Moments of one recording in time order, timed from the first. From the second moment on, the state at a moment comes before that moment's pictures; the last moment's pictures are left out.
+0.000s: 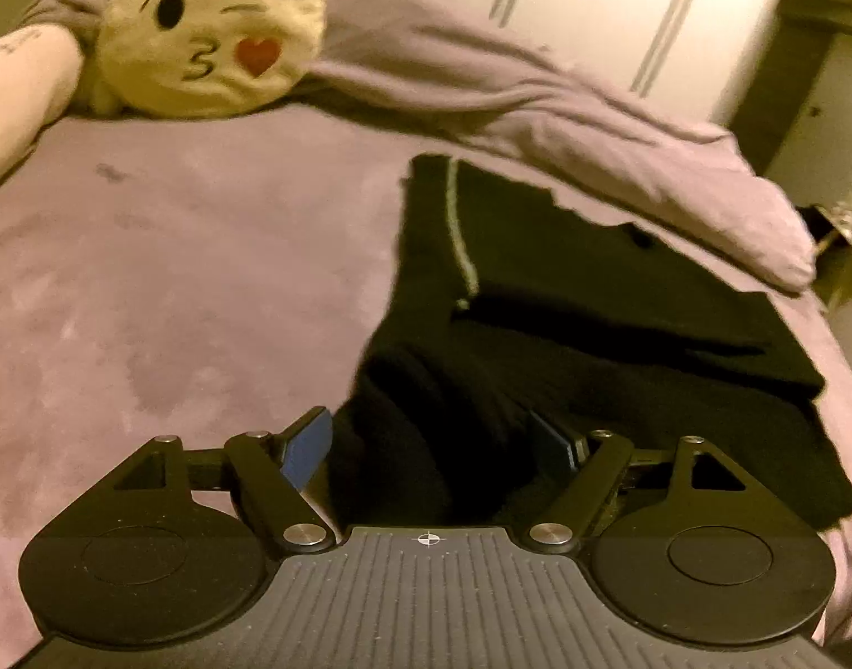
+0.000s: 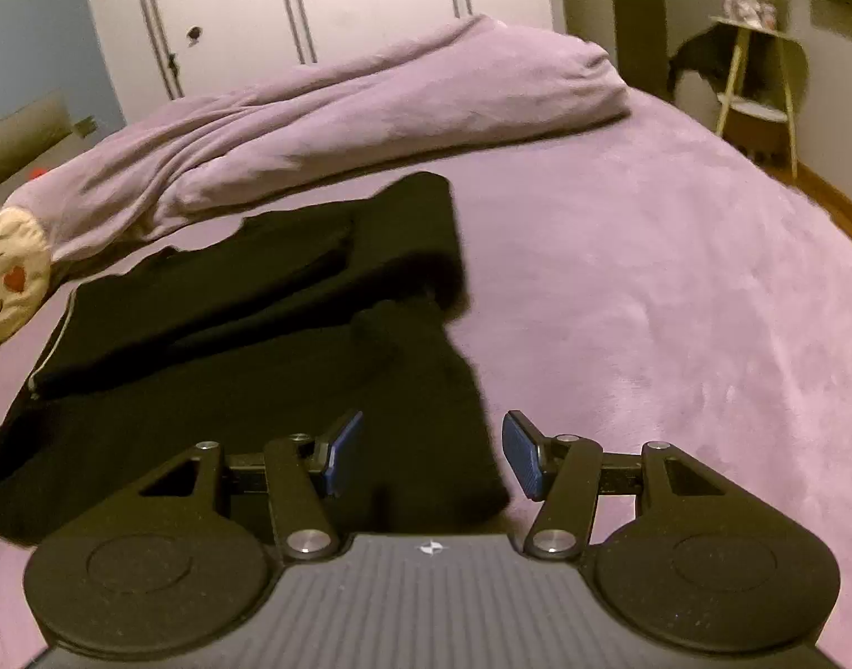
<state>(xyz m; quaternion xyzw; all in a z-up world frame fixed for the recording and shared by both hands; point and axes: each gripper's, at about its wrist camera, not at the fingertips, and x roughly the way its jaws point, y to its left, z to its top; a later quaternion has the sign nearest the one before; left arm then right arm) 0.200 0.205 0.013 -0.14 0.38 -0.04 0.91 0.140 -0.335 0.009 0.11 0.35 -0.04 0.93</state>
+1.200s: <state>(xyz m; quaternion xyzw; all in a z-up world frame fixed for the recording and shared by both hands) 0.272 0.197 -0.004 -0.11 0.38 -0.09 0.91 0.227 -0.327 -0.021 -0.03 0.31 0.05 0.95</state>
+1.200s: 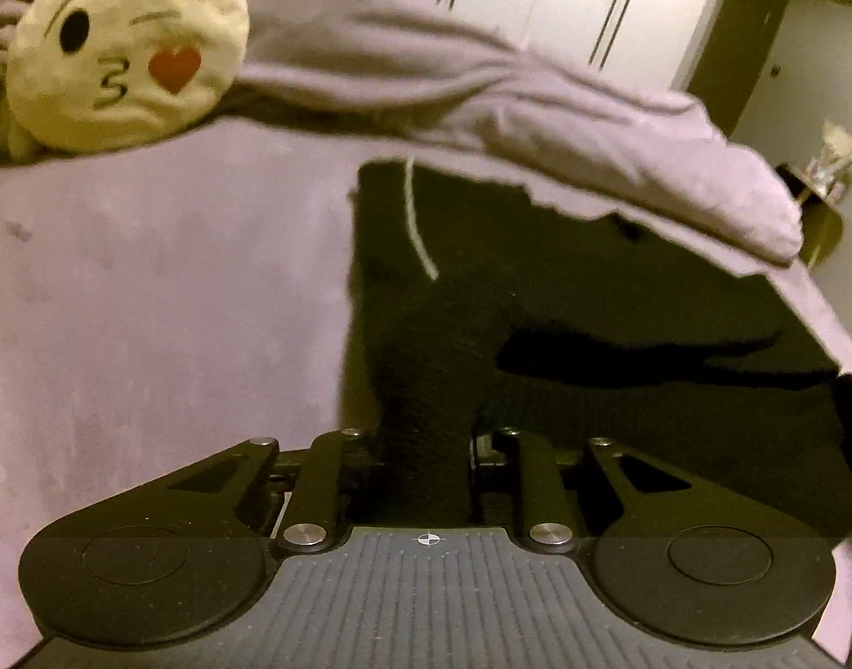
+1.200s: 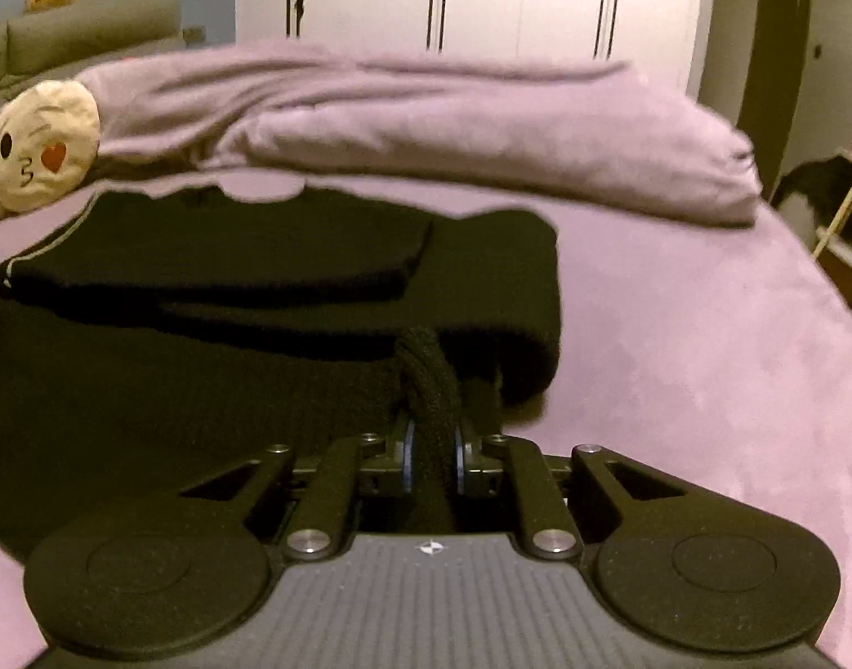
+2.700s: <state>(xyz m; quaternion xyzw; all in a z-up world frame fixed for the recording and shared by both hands) 0.385 0.197 0.040 -0.11 0.29 0.00 0.95 0.350 -0.338 -0.006 0.02 0.26 -0.01 0.97</state>
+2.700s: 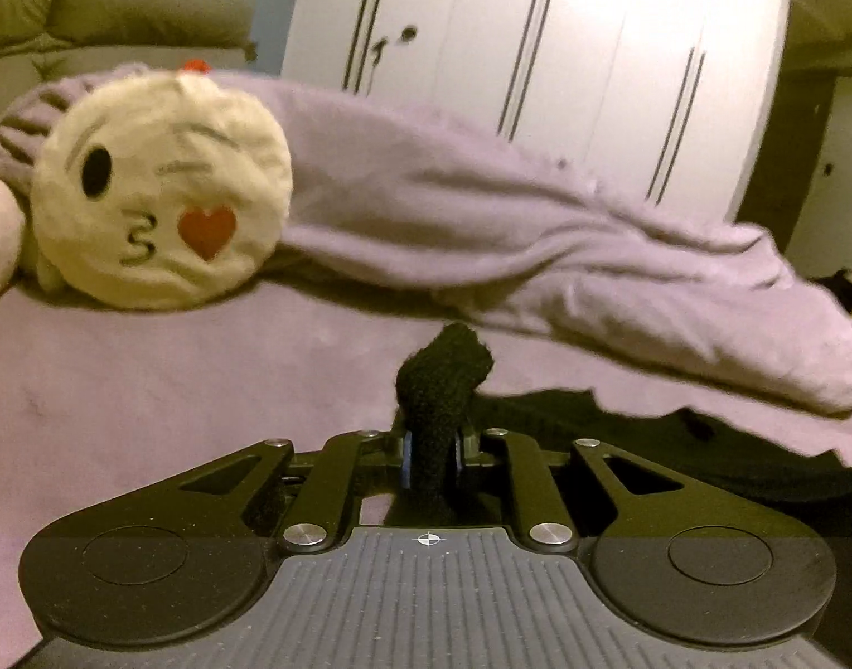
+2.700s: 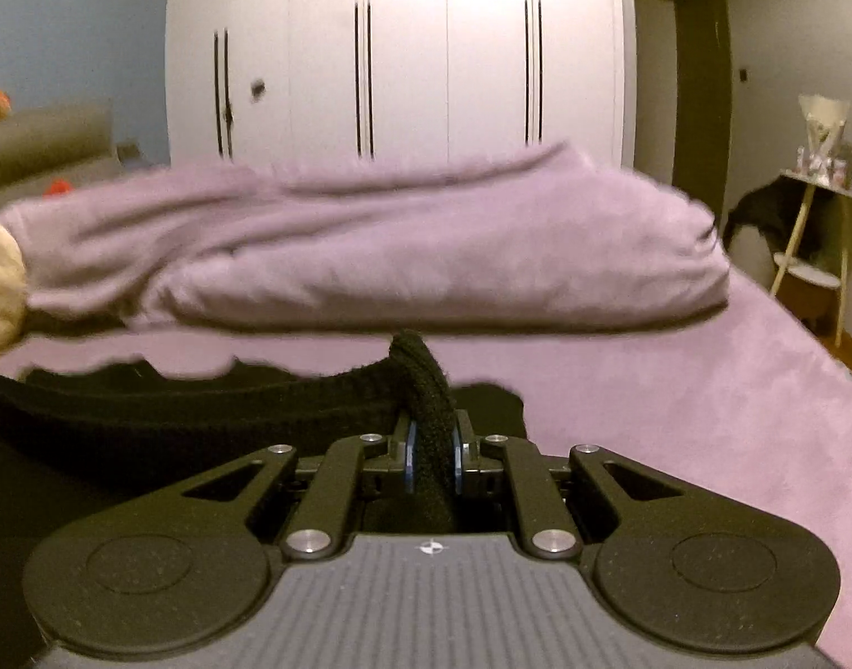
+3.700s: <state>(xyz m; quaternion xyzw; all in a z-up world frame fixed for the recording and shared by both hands) 0.396 0.180 0.002 -0.07 0.37 -0.03 0.92 0.360 -0.331 -0.009 -0.01 0.25 0.02 0.97</state>
